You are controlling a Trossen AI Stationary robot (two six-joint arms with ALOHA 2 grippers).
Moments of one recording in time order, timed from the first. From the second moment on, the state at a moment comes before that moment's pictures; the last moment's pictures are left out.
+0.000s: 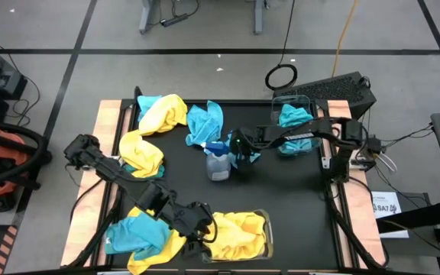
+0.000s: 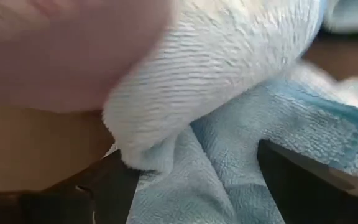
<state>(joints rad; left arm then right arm) -0.55 1.69 1.51 -0.53 0.06 -0.81 -0.24 1.83 1.09 -0.35 -0.06 -0.13</state>
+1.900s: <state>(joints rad) -0.57 1.65 1.51 -0.59 -0.22 -0.72 -0.35 0.96 1.09 -0.95 0.34 0.07</state>
